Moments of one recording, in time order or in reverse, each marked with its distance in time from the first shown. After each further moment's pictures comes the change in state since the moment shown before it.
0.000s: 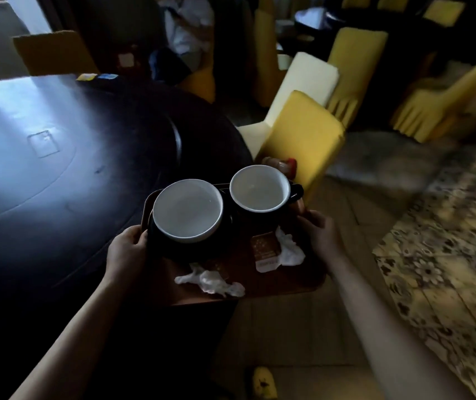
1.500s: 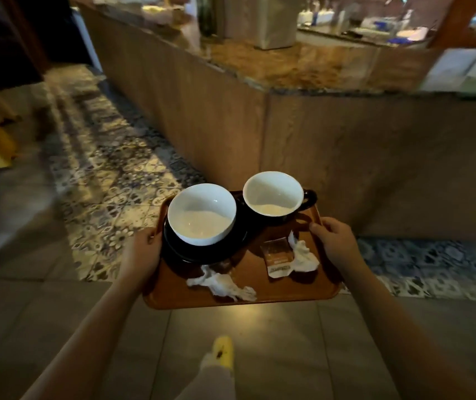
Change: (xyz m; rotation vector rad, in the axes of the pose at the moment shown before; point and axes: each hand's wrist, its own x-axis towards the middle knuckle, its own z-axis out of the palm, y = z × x) left_hand -0.531 0.324 0.452 0.097 -1.253 0.943; right_hand -0.552 0.096 -0.500 -0.058 1.524 0.413
